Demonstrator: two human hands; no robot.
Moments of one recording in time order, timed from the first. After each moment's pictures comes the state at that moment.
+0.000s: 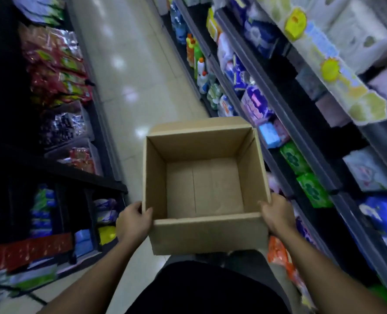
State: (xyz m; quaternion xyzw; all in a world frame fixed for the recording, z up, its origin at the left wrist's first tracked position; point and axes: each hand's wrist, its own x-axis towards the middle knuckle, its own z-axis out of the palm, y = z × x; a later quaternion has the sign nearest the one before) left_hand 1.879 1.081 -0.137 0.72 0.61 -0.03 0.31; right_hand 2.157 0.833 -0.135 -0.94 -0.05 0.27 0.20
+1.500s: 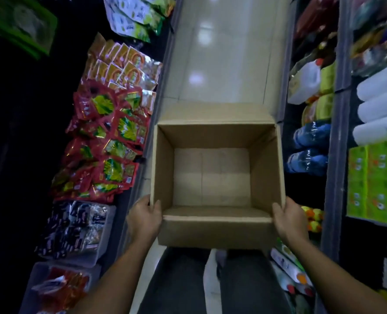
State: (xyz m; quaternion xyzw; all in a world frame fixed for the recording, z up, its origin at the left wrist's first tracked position) left_hand 2.322 2.065 -0.273 0.49 0.81 0.06 0.31; right_hand 2.667 1.983 -0.270 -0.89 -0.28 0.34 0.09
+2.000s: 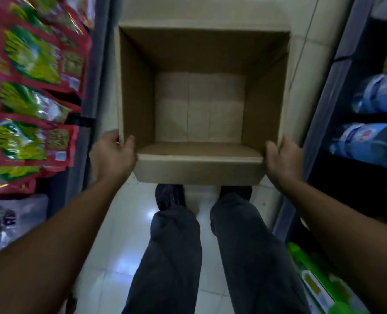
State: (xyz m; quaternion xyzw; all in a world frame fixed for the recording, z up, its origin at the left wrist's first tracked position) left_hand 2.363 2.197 -0.628 0.52 0.81 0.06 0.25; right_hand 2.712 2.133 -0.610 -0.89 -0.28 0.36 0.09
